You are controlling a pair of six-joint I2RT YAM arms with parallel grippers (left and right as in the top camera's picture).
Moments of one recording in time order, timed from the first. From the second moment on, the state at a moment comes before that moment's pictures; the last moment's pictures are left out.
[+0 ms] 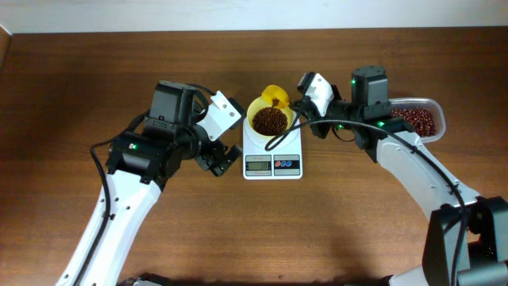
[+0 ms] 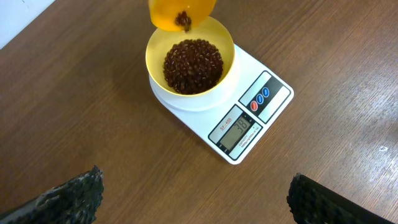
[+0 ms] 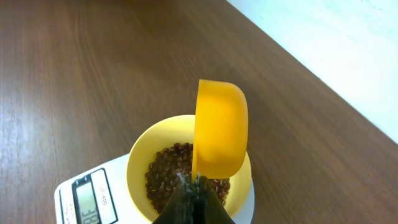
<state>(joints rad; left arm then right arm) -0.28 1.32 1.26 -0.87 0.28 0.51 0.22 1.67 1.09 -0.08 -0.72 -0.58</state>
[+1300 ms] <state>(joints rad) -0.28 1.32 1.27 -0.87 0.28 0.51 -0.19 1.20 1.11 -0.59 -0.08 -0.07</state>
